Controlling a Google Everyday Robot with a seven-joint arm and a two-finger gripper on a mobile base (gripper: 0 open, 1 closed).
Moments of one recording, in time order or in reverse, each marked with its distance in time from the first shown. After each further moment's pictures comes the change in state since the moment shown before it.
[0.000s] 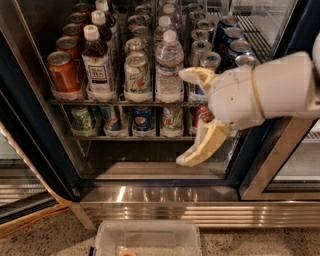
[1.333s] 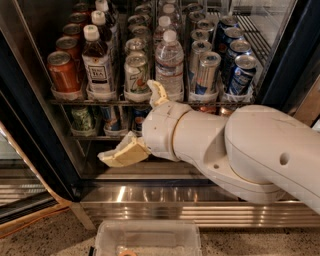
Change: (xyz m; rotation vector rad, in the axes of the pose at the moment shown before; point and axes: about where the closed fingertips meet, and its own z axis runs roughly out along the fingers) arm -0.047 0.000 0.096 0.391 -0.153 0.207
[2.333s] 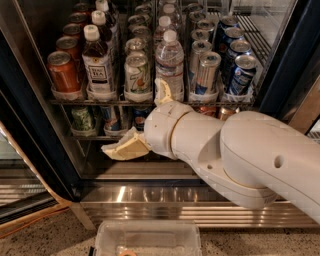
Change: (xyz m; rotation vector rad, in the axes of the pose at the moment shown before) arm 0.008 -0.016 0.008 0.090 0.009 0.019
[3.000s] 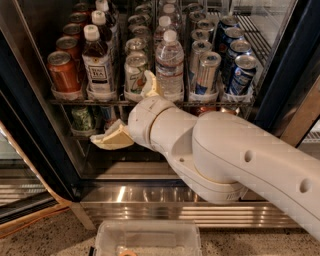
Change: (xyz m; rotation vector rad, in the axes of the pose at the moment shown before) arm -0.011 -0.009 0.032 0.094 -0.024 -0.053
